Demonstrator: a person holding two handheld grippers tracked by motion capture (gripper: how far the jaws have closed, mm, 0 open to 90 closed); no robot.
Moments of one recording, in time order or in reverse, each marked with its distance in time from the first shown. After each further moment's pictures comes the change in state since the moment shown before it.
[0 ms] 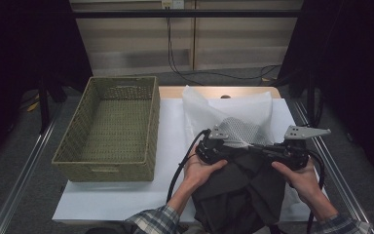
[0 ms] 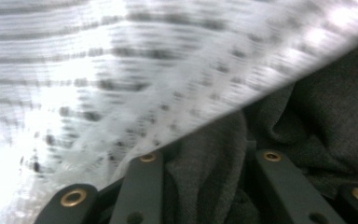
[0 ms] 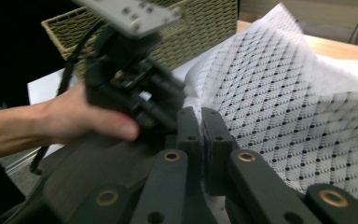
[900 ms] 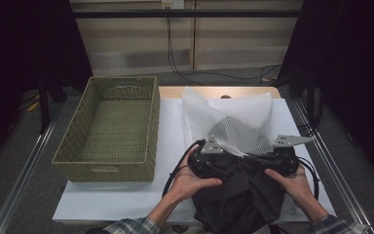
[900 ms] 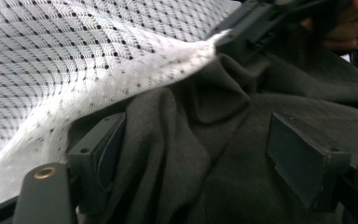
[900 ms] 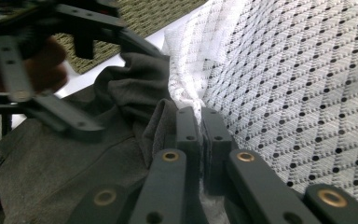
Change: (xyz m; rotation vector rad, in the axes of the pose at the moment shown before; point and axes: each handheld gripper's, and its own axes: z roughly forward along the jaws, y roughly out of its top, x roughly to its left) left arm -0.030 -0.017 -0.044 -0.014 -0.050 0.124; right arm -0.011 -0.035 0.024 0.103 -0.027 0.025
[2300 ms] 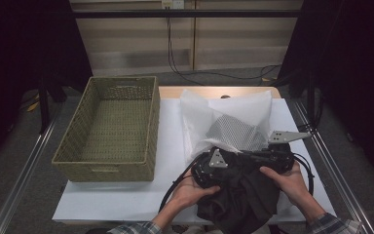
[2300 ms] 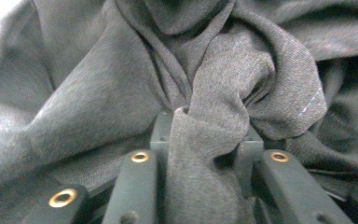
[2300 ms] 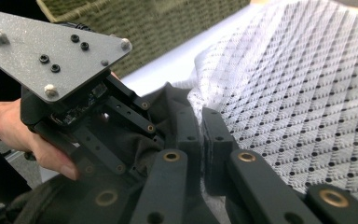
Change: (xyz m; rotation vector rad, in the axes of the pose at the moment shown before) left arm -0.010 -0.022 0.025 0.151 -0.008 0.046; right arm 0.019 0.023 0.003 -0.022 0.039 -0.023
